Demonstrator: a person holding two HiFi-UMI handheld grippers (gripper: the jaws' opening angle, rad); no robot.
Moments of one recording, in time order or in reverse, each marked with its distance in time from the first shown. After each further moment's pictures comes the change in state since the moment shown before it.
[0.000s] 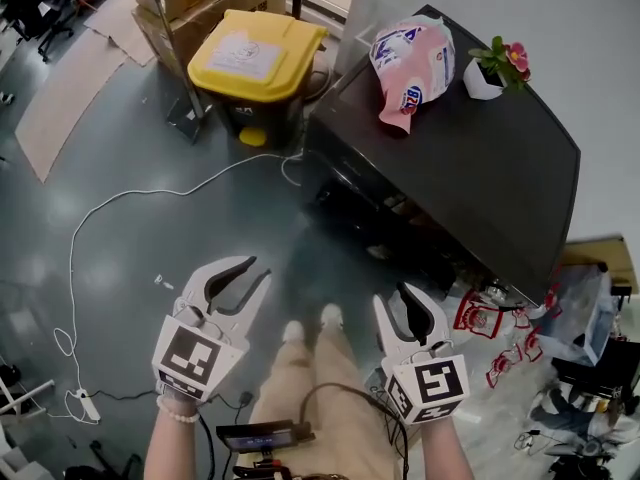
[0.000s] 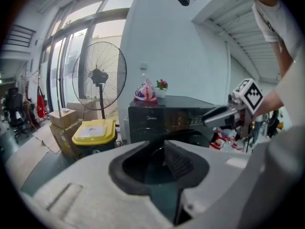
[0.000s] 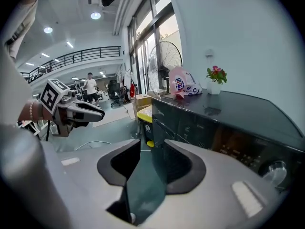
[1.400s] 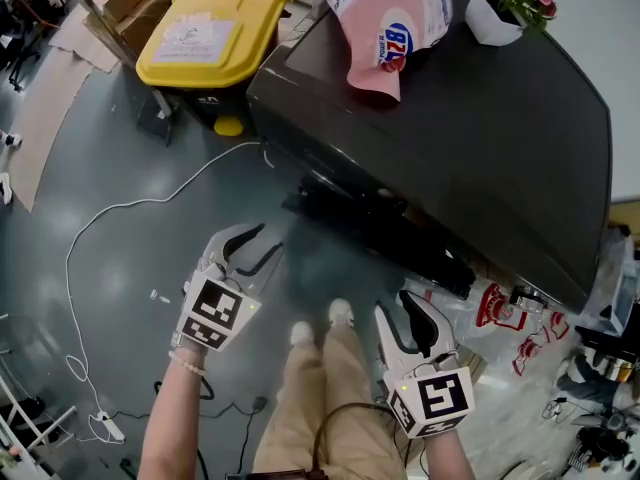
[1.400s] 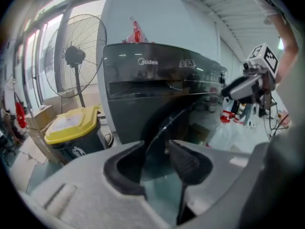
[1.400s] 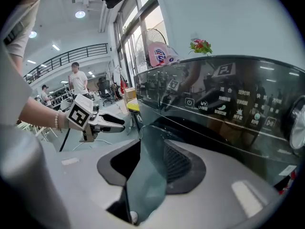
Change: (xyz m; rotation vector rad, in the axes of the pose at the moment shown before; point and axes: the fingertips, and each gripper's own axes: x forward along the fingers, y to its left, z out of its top) left arm 0.183 0.030 -0.115 0.161 0.152 -0.136; right arm 0.055 -0.054 -0.090 0.117 0.059 -0.058
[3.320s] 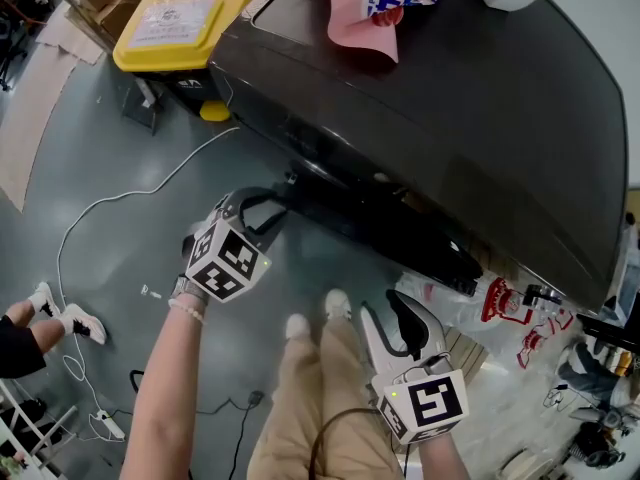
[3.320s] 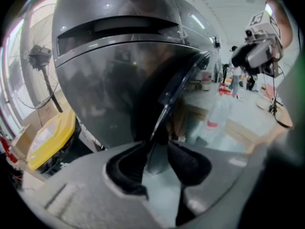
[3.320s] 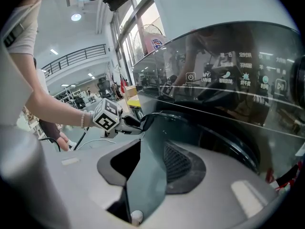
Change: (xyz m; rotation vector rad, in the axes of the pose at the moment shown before) left arm 0.100 0.006 -0.049 0.227 0.163 -0.124; right arm 0.022 -0.001 -0.035 0.042 0.016 0.032
